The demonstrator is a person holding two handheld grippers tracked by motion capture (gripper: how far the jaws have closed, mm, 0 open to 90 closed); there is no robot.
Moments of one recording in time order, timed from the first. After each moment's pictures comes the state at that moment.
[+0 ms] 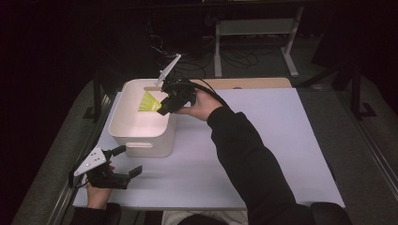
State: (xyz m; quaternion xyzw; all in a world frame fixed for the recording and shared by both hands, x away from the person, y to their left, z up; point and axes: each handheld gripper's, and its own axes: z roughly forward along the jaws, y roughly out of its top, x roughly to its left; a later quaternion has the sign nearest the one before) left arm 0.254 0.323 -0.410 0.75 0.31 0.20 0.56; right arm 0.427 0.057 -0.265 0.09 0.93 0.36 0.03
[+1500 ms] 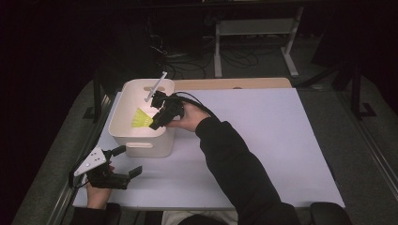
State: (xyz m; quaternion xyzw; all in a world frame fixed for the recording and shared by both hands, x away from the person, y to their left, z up) left arm 0.254 0.323 -0.410 0.75 0.31 0.20 0.56; right arm 0.428 0.095 -0.314 0.08 0.94 0.34 -0.01
